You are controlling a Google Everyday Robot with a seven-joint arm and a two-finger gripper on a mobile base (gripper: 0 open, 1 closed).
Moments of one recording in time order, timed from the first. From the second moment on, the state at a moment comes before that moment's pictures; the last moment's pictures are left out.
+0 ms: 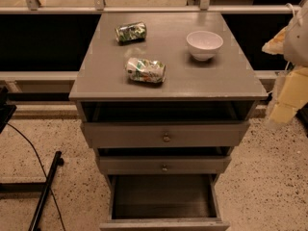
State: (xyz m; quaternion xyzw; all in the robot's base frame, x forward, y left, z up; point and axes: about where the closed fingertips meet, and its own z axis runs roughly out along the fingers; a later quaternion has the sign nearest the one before) arm 0.438 -0.216 0.978 -0.60 0.78 -0.04 0.16
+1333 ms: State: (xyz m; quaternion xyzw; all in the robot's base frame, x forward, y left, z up) arm 0.431 -0.181 0.873 -0.61 0.75 0.03 0.24
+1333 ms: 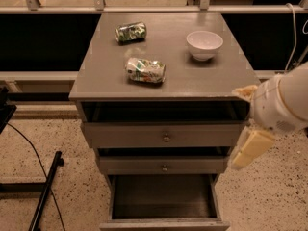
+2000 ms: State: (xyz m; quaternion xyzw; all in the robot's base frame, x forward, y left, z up) arm 0.433 -0.175 0.824 -0.62 0.72 0.02 0.31
